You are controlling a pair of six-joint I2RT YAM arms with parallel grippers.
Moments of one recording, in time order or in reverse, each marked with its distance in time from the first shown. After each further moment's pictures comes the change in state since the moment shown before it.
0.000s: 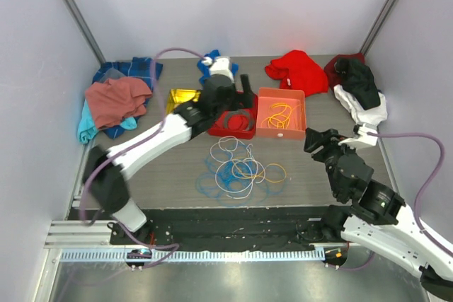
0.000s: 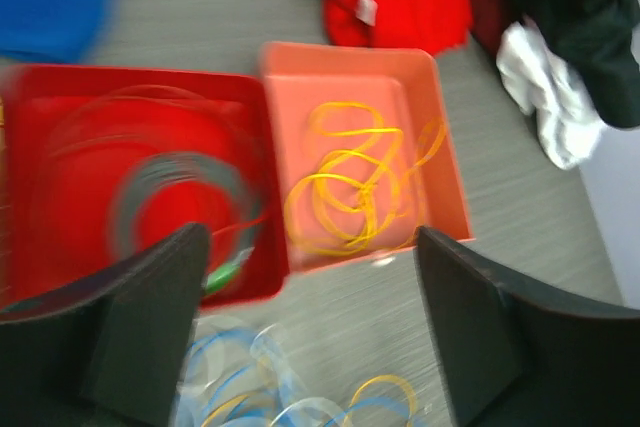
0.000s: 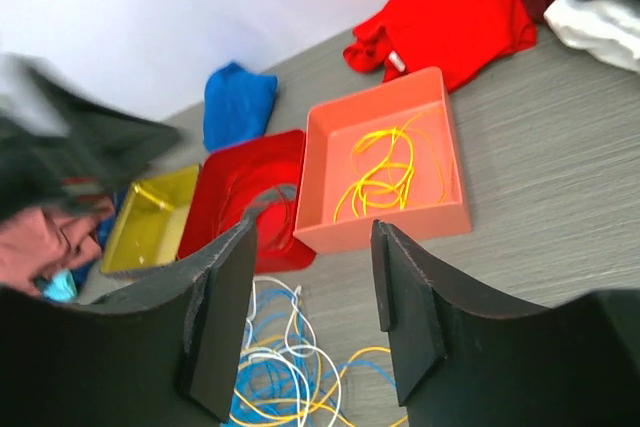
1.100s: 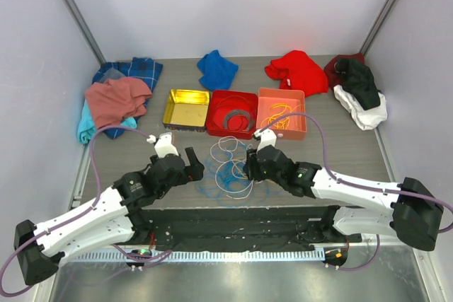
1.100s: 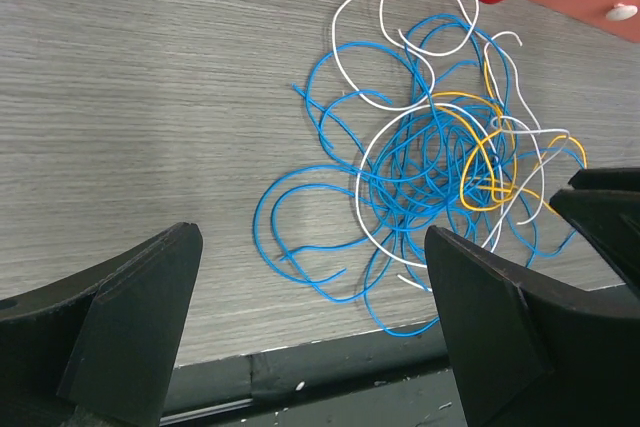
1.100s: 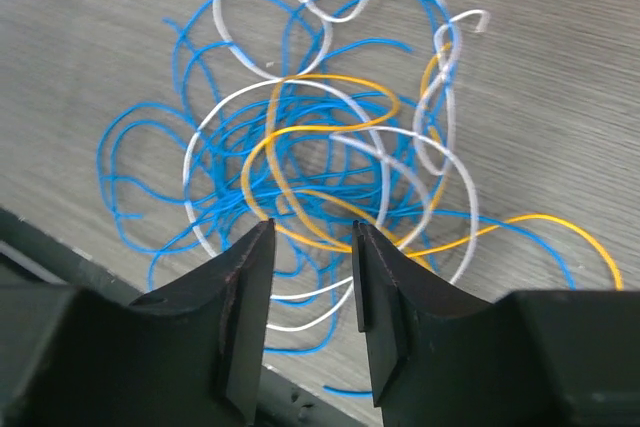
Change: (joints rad) left arm -0.161 -1.009 -0.916 -0.392 -0.235 -0.352; right arm 0.079 0.726 -0.122 0.292 -0.627 -0.020
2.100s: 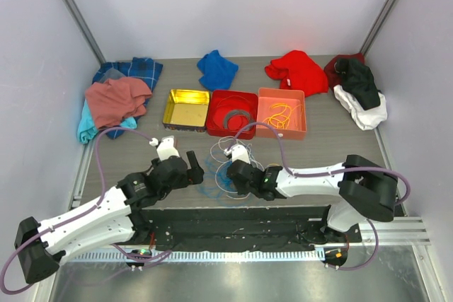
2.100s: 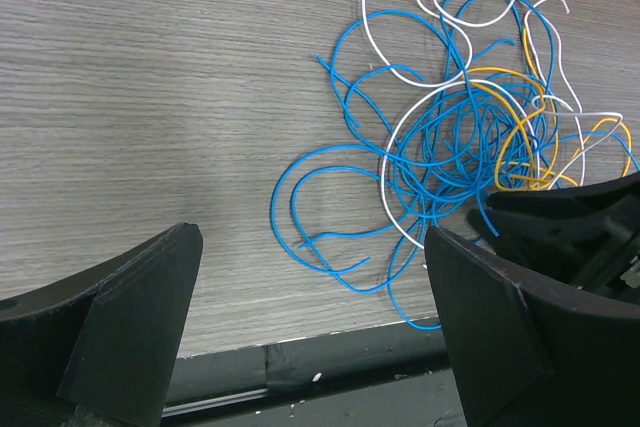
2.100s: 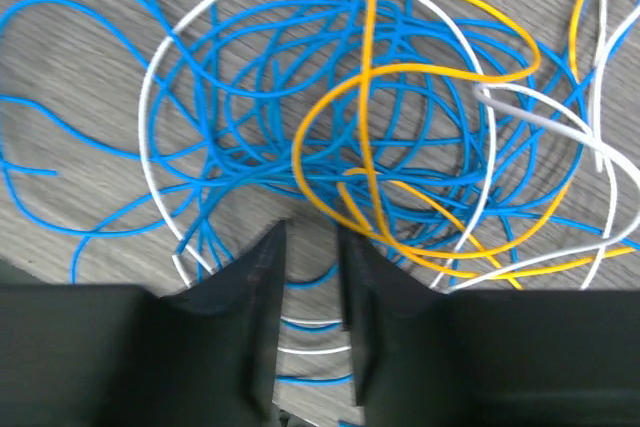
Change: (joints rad) left arm 0.000 0.019 -0.042 -0.012 0.023 -0.023; right arm 0.183 0.370 0.117 0.003 0.078 -0.051
